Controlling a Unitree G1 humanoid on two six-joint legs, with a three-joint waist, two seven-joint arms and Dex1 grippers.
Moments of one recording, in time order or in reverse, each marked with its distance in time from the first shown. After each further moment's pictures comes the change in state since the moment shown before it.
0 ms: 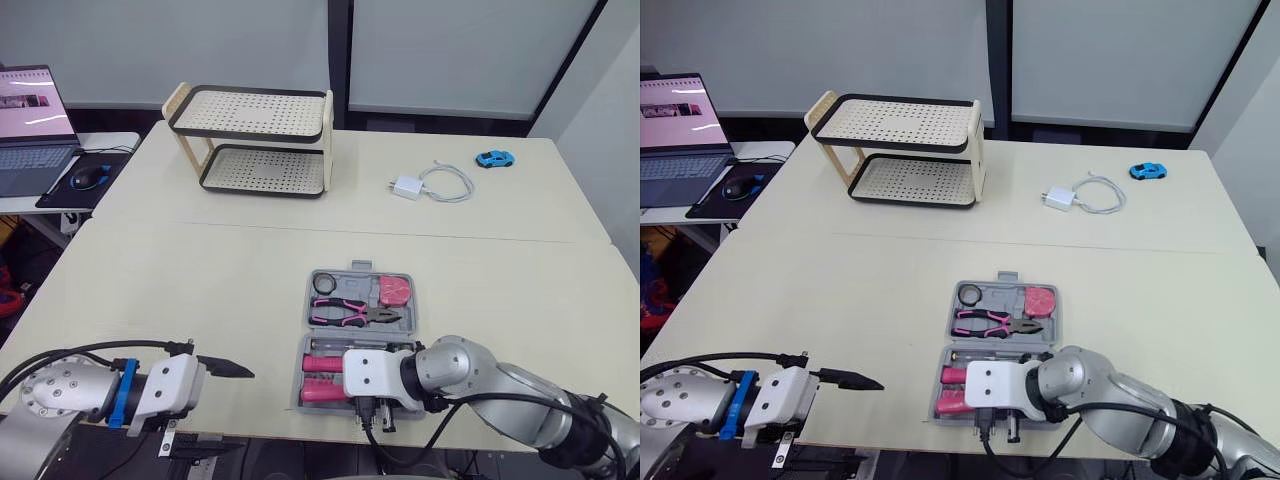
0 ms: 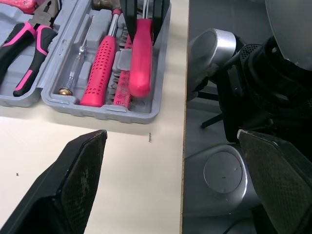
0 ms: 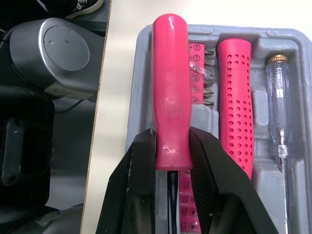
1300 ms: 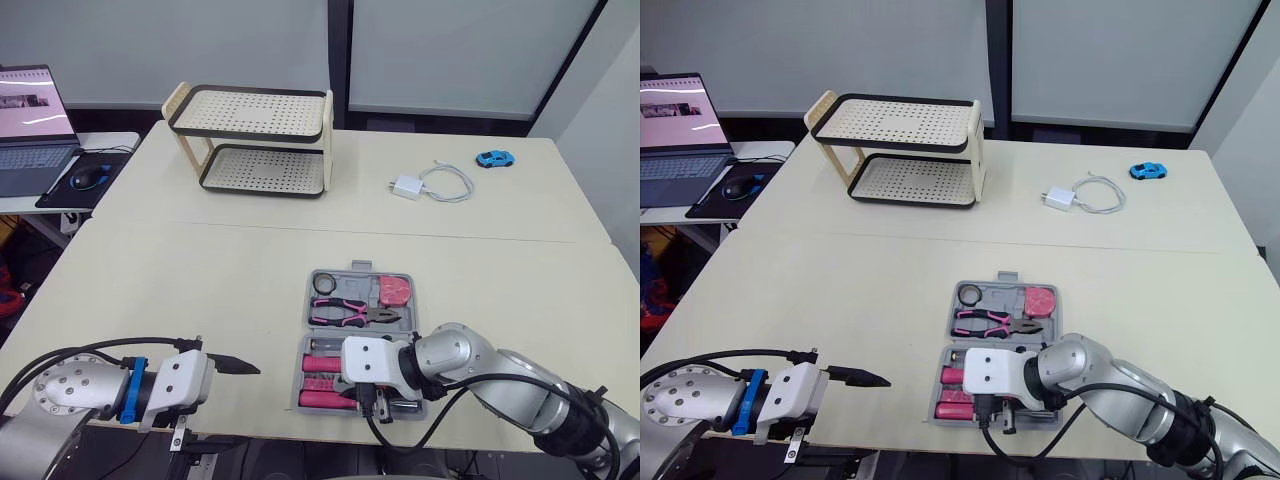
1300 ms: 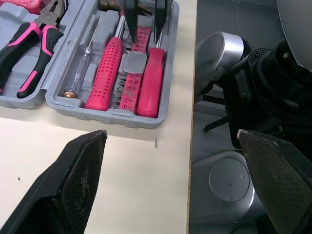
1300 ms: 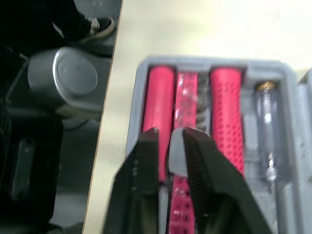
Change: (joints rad) left arm -0.021 -0.003 -0.038 -0.011 0.003 0.040 0.048; right arm -0.002 -0.003 -0.055 0.073 0.070 -0.120 0.050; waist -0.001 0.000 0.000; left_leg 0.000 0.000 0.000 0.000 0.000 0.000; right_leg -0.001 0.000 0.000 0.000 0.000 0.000
